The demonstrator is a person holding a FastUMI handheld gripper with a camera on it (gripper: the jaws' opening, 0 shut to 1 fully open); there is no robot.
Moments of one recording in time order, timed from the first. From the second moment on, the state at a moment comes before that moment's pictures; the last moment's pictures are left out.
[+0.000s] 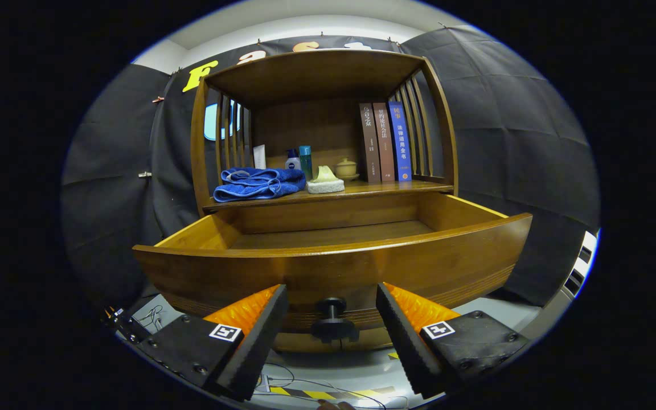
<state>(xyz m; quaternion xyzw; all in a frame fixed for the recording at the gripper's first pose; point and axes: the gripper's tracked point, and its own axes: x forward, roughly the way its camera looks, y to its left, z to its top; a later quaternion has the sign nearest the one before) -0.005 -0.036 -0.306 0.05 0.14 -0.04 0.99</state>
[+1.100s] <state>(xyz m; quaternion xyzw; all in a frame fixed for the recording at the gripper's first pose) 0.139 -0.043 -0.304 0.04 0.13 -0.04 0.99</state>
